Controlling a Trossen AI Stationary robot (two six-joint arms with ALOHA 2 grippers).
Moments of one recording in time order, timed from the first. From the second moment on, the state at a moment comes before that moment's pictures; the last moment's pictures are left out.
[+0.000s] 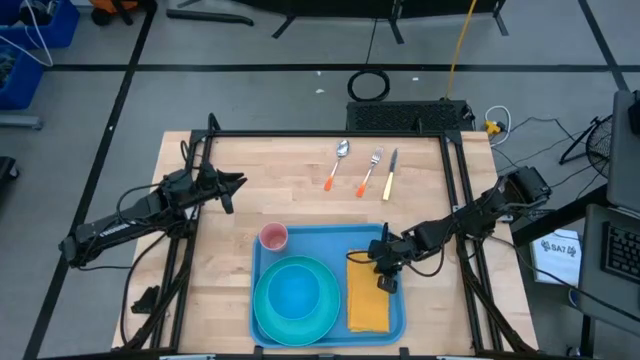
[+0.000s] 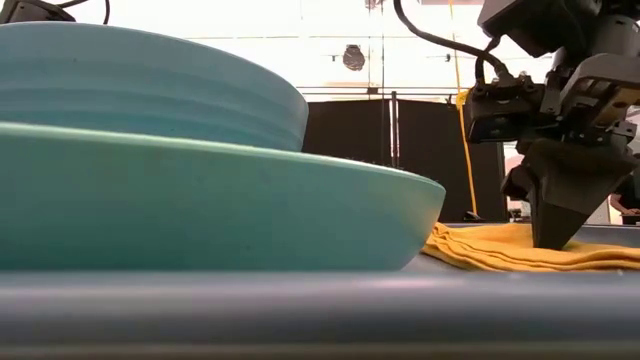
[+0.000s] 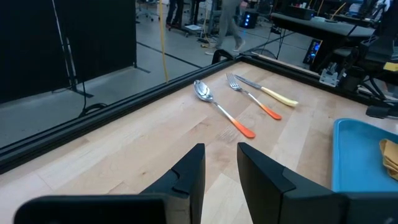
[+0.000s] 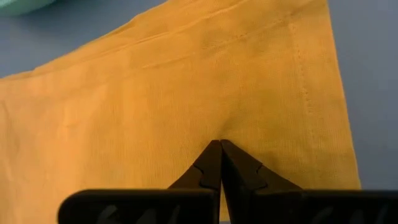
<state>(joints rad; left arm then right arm) 0.46 0.17 0.12 -0.16 -0.05 -0.19 0.36 1.58 0.62 -0.21 -0.01 0.67</state>
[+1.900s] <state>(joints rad) 0.46 0.17 0.12 -0.16 -0.05 -0.19 0.32 1.58 0.62 -0.16 0.00 0.62</state>
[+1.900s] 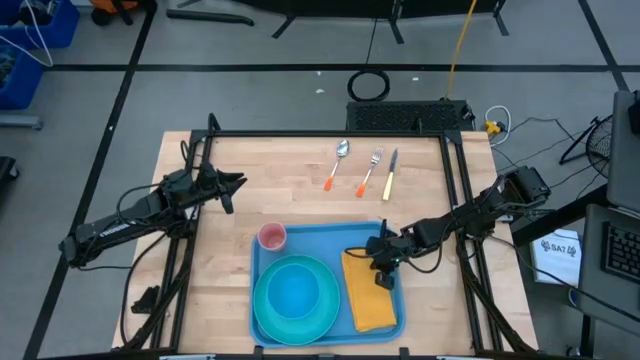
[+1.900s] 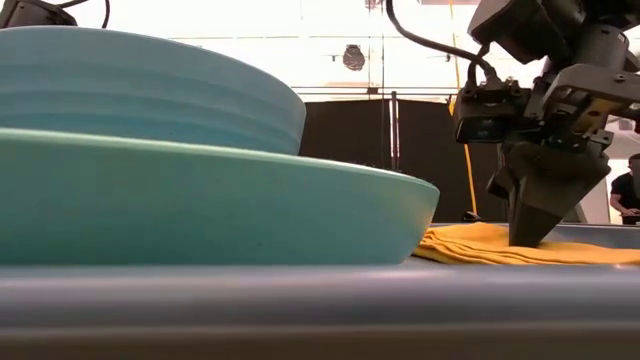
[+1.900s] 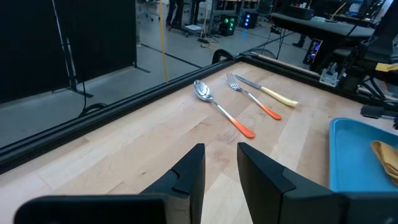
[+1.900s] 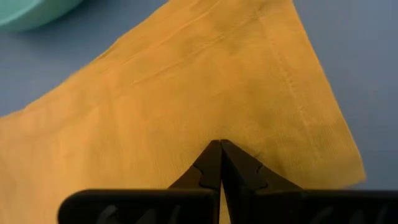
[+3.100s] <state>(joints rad) 0.46 0.17 0.12 -0.16 -0.05 -0.19 0.32 1.56 0.62 -0.08 0.07 0.71</state>
